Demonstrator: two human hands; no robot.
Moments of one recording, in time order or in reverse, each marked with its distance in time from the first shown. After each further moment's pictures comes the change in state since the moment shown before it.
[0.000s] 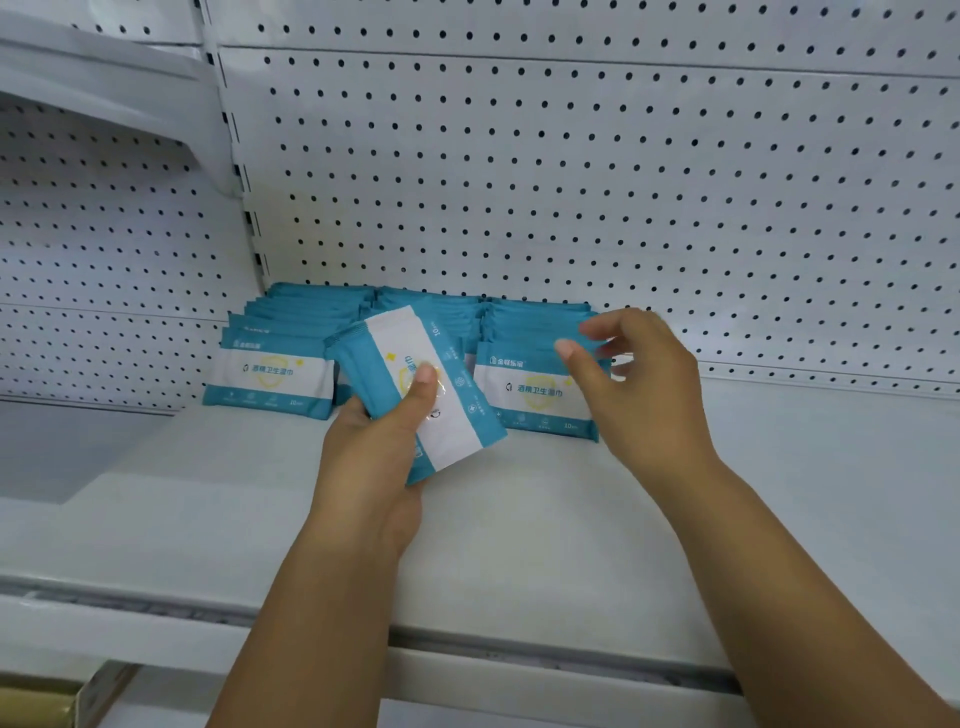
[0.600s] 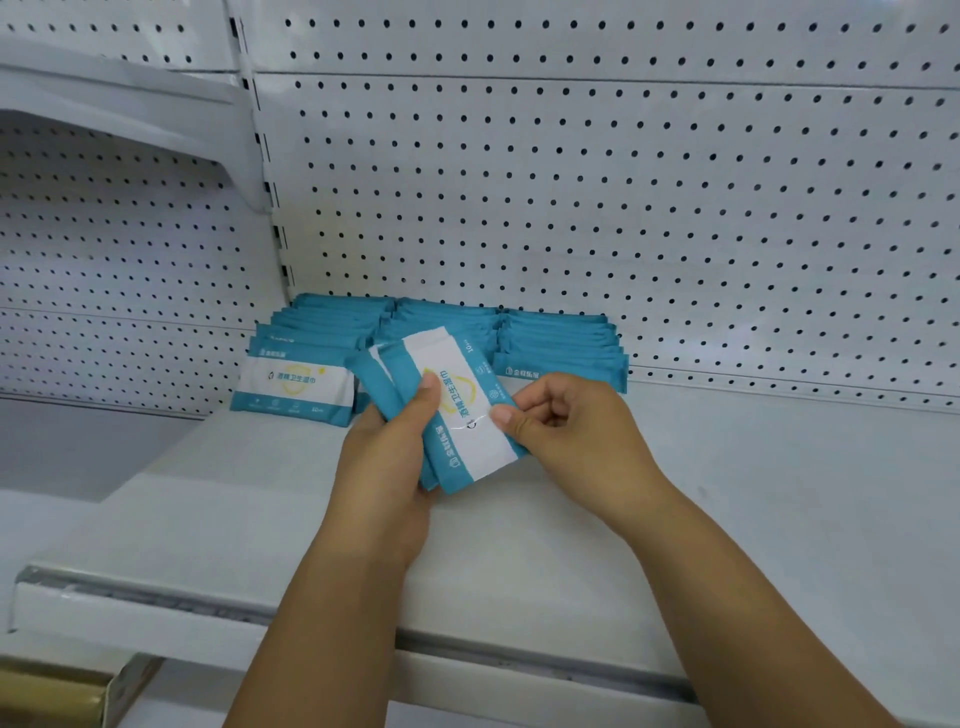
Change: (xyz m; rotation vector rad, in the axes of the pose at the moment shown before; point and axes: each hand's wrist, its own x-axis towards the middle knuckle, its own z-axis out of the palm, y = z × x) left_hand -0.006 0.006 -0.003 0.041 -0.059 0.003; right_hand -0.024 -0.026 0.027 0.298 -0.417 0.188
